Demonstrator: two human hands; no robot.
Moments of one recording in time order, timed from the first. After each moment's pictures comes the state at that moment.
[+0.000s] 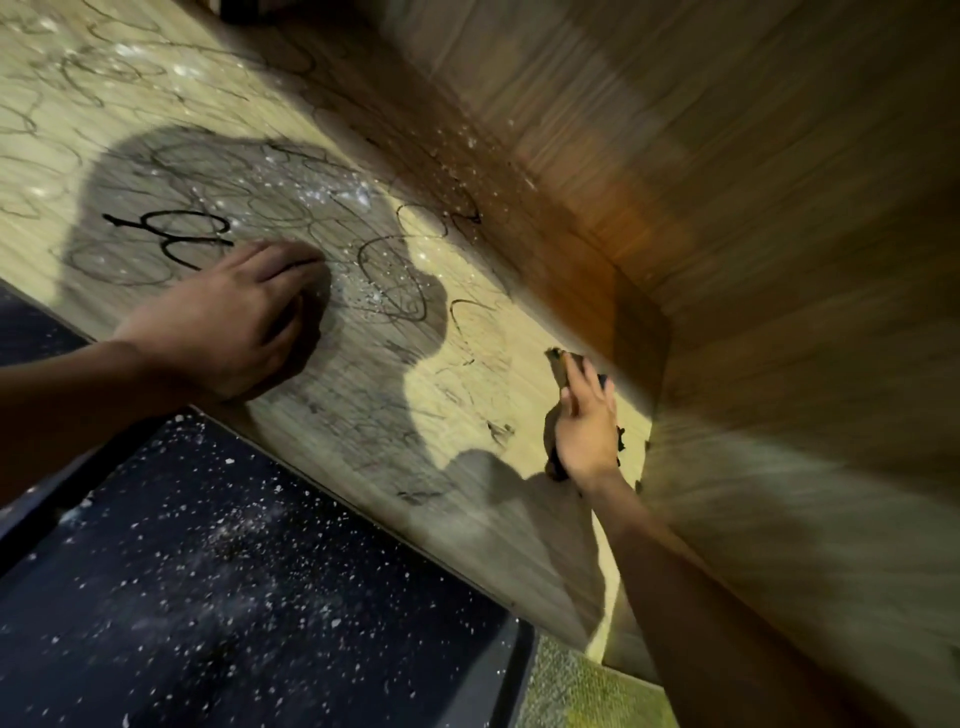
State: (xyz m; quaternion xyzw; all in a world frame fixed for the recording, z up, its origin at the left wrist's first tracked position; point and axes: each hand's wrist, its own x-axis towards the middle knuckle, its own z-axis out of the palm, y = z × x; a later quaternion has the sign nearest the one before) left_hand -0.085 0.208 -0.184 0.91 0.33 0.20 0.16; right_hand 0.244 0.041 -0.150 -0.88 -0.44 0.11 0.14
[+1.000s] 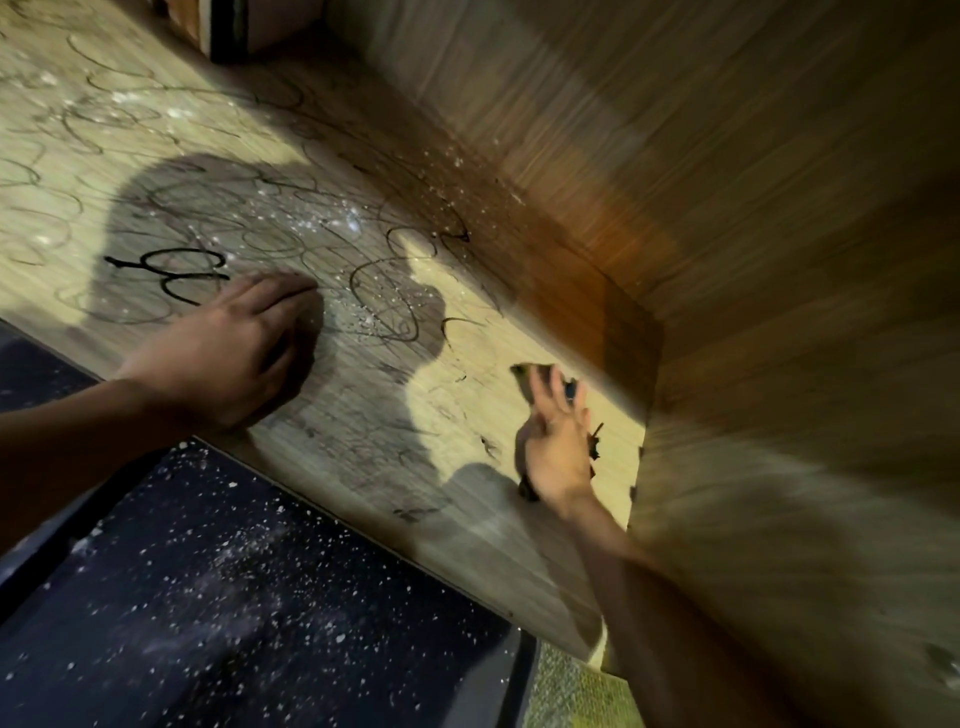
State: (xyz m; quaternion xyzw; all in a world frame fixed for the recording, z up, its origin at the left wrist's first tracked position) left_hand -0.085 0.209 -0.183 0.91 0.33 0.19 0.18; right_hand 0.208 0.044 -0.143 -0.87 -0.47 0.12 0.10
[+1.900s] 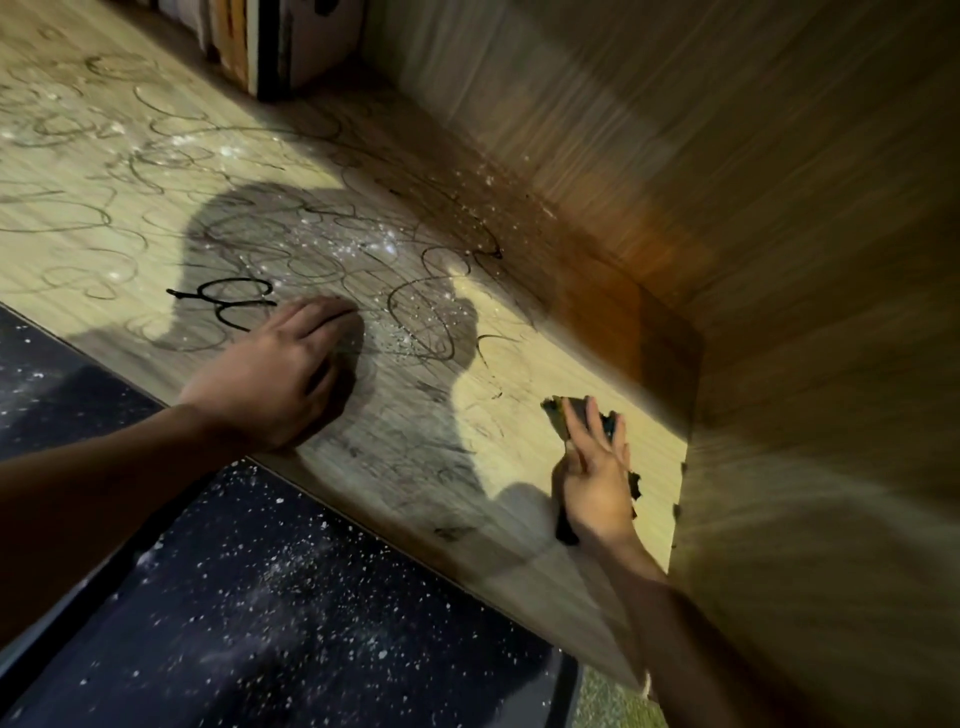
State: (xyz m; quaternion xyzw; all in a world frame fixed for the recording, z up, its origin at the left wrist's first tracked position) left_hand -0.086 0.207 -0.179 0.91 0.34 0.19 0.17; right_hand 0.204 0.020 -0.151 -0.86 -0.46 0.14 0.16
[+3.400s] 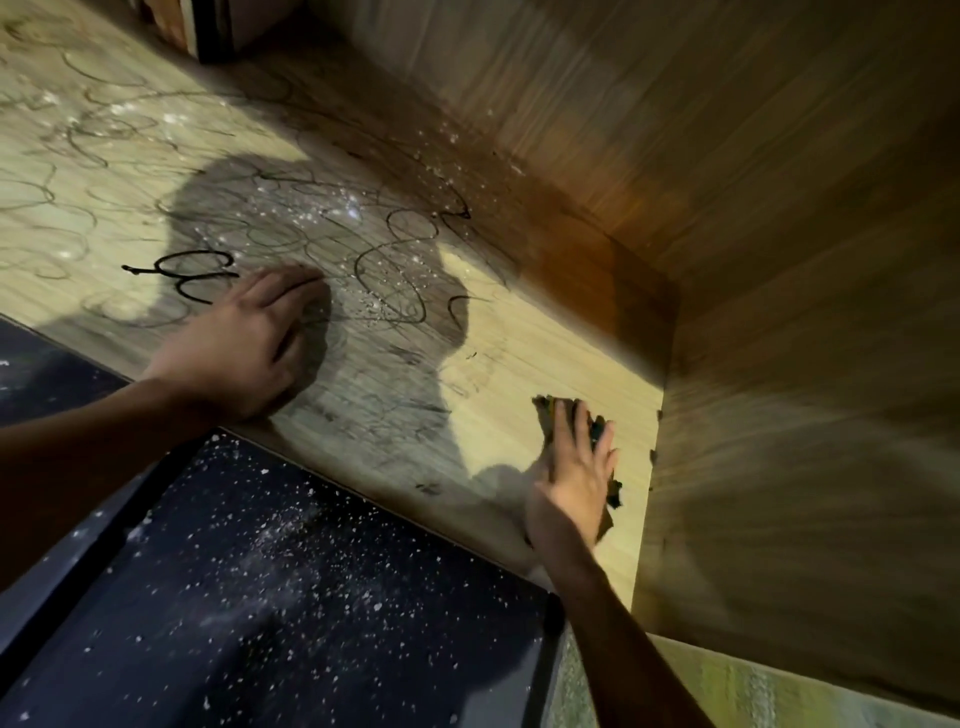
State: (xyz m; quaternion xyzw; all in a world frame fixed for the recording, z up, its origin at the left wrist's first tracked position) left_hand -0.086 0.209 -0.183 0.90 0.34 0.20 0.19; right_hand 0.165 -0.024 -0.165 -0.90 -0.42 0.04 0.13
